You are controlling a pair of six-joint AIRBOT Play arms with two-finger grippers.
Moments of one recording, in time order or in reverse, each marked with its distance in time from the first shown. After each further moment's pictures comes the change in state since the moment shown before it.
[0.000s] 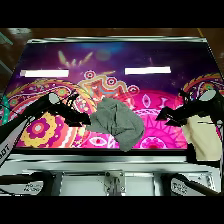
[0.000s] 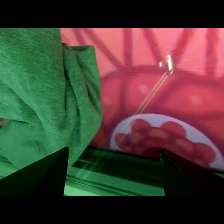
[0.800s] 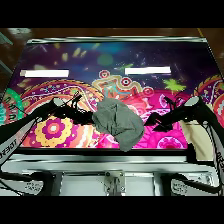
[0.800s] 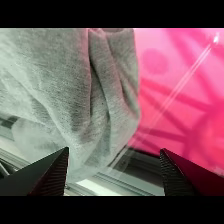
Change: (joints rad) left arm -0.013 -0.073 -0.040 -0.261 0.156 0.130; right arm 0.108 -0.082 -0.124 0.138 -0.073 -0.016
